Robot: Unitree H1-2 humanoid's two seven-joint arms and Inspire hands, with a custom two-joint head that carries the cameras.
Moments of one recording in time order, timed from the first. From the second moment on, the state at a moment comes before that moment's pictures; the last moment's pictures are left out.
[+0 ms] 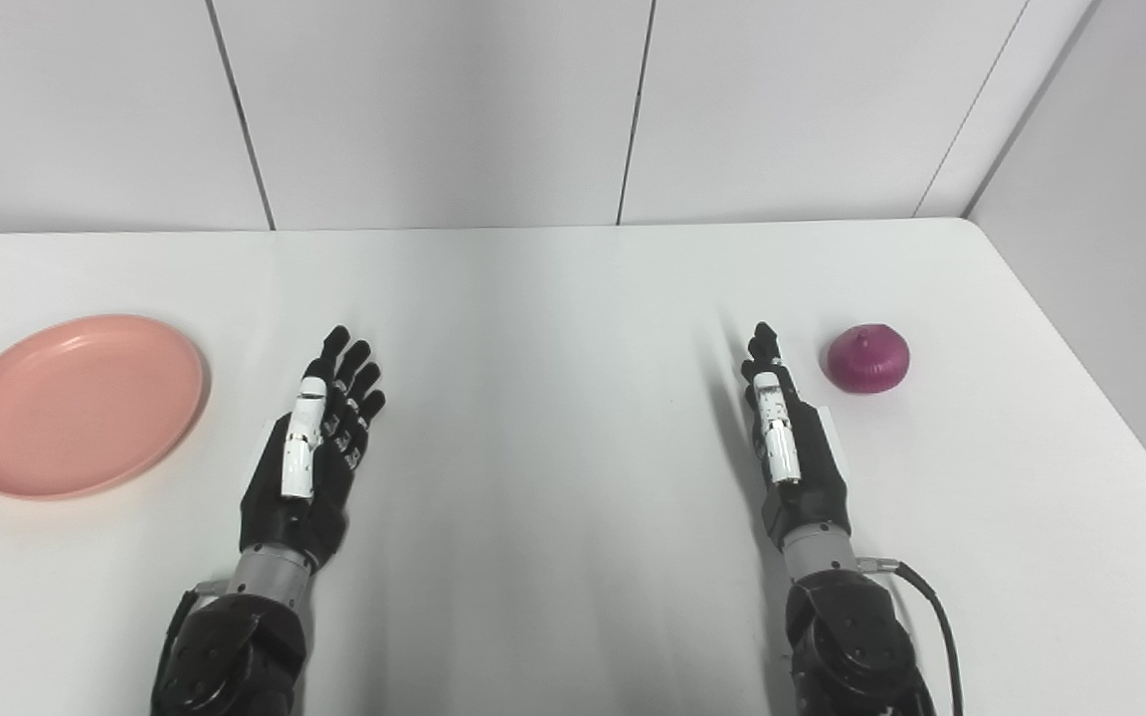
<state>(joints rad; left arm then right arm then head) -0.12 -0.05 0.01 -0.06 -0.26 0.21 -0.14 -0.07 -0.01 -0.04 -0.21 -0.02 0.27 -0.08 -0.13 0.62</state>
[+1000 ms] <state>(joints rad) -0.12 -0.05 0.00 -0.06 -0.26 0.20 -0.14 -0.07 -0.01 -0.04 -0.20 -0.01 0.26 -0.08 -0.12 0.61</state>
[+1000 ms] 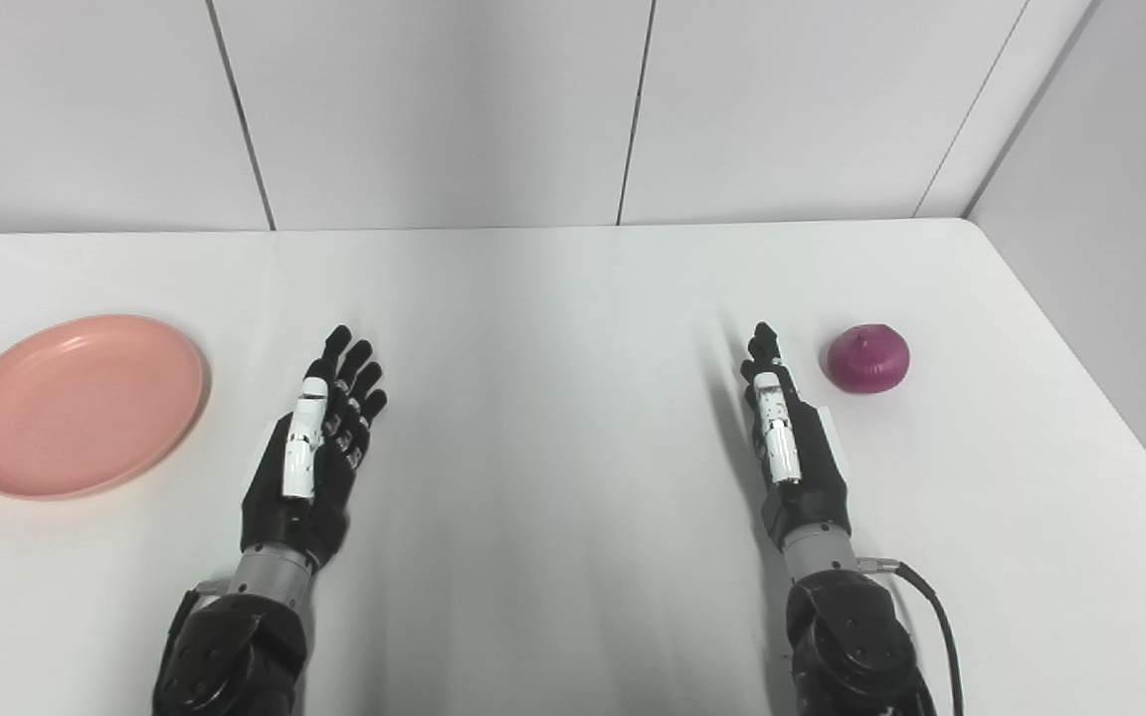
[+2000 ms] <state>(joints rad) -0.17 -0.17 -0.09 0.08 -0.16 0.08 -0.06 -0.07 -0.09 -0.12 -0.18 0.14 0.25 -0.01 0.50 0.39</state>
